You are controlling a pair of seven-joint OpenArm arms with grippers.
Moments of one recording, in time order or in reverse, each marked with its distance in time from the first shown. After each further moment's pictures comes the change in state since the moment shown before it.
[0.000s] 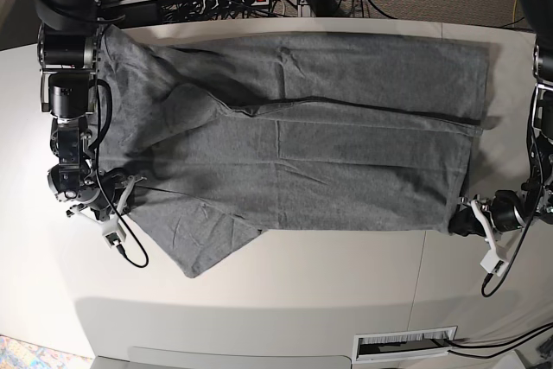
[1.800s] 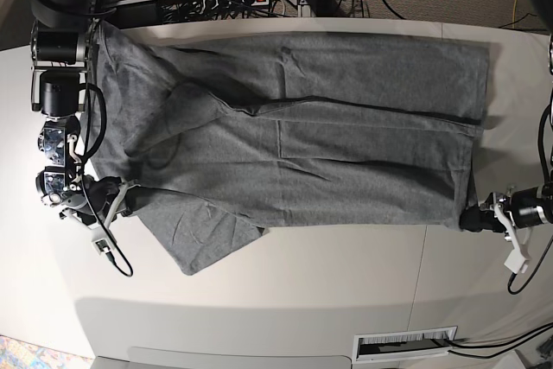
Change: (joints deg) left arm 0.0 -4.7 0.0 0.2 -24.8 0.0 16.3; right arm -0.5 2.3 0.3 5.8 11.0 0.5 -7.3
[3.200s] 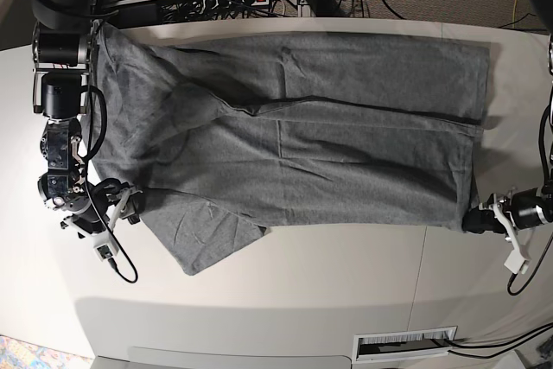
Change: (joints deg) left arm 0.0 0.2 0.0 0.0 5.4 0.0 -4.3; right arm 0.7 -0.6 0.0 -0.2 -4.5 0.0 6.6
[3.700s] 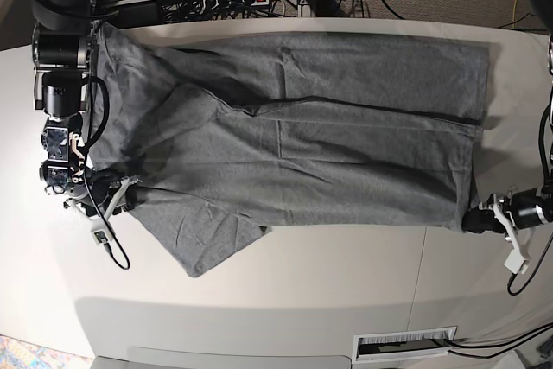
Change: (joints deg) left arm 0.0 0.0 0.0 0.0 0.0 0.0 0.0; right arm 0.2 -0.1 0.3 -8.9 3.9 0.0 2.5
